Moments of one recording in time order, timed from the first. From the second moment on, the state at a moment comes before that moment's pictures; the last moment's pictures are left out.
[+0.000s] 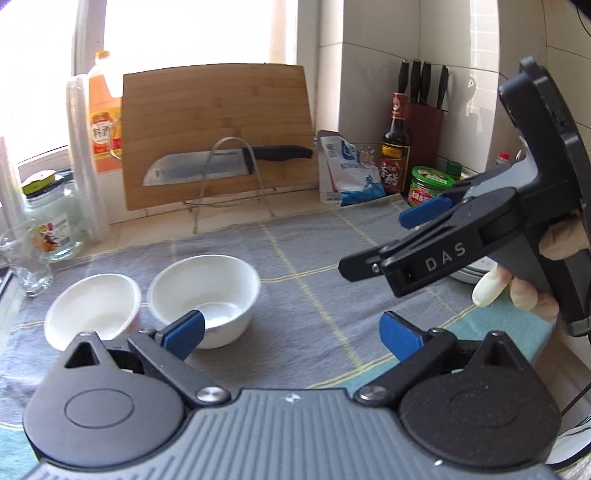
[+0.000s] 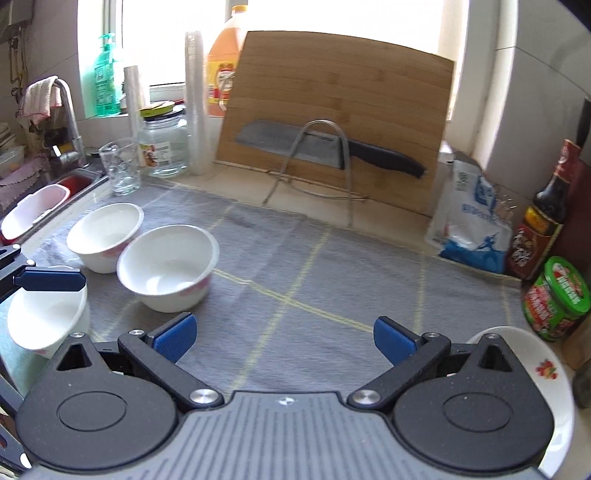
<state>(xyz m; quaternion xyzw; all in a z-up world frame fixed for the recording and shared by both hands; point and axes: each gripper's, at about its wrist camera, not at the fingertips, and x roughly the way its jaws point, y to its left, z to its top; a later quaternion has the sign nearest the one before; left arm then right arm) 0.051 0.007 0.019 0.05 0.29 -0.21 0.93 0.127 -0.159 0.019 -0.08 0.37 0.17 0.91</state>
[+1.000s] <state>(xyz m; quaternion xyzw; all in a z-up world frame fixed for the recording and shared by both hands) 0.018 0.118 -0.035 0.07 0.33 -0.18 0.93 0.119 0.001 -0.020 -0.05 0.42 0.36 0.83</state>
